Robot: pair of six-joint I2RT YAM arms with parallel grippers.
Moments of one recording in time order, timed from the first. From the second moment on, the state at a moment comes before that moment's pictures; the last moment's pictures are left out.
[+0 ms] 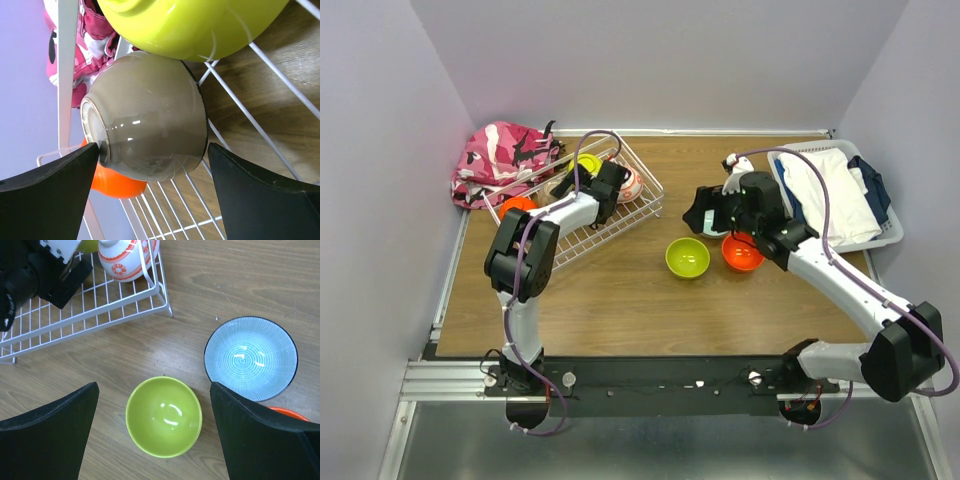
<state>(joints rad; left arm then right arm) -0.43 1.96 1.33 -0.31 -0.81 0.36 0.51 1.25 0.97 -0.19 -0.07 0.28</state>
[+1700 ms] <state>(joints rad) -0.45 1.84 1.41 -0.48 -0.72 0.11 0.51 1.32 1.05 -0.21 -0.20 0.30</state>
